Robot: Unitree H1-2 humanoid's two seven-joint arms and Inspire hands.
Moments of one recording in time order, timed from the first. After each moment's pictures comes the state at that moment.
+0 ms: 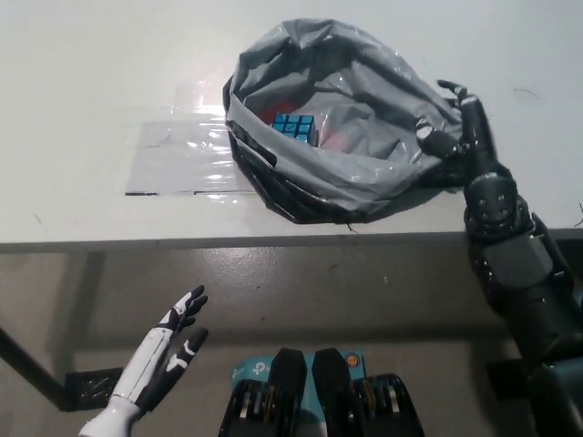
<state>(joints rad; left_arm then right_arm) -0.02 0.24 -0.11 0.04 0.17 -0.17 -0.12 -0.93 -0.10 -0.07 0.97 -0.22 -0.09 -0.21</state>
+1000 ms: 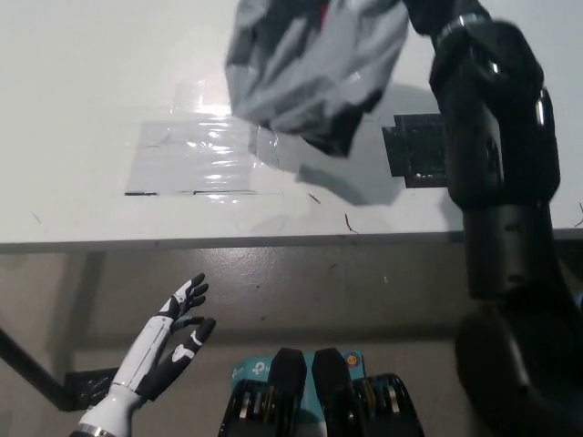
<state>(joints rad) -0.05 0.24 -0.10 0.04 0.15 -0.17 -0.13 -1.19 0.05 -0.30 0.50 0.19 0.42 -0.09</state>
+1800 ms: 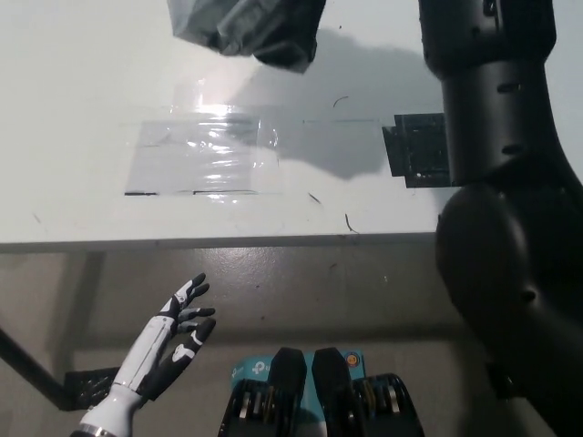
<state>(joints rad) -0.05 0.24 -0.11 0.04 0.15 -0.17 -0.13 -1.54 0.05 -0.44 0.75 0.27 0.44 -0.18</state>
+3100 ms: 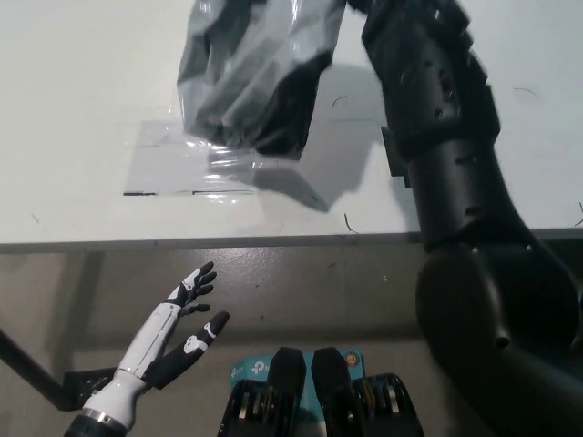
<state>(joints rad) -0.09 0.25 -0.11 0.04 0.19 -0.17 -0.14 -1.35 0.13 -0.47 0.91 0.37 0.27 -0.23</state>
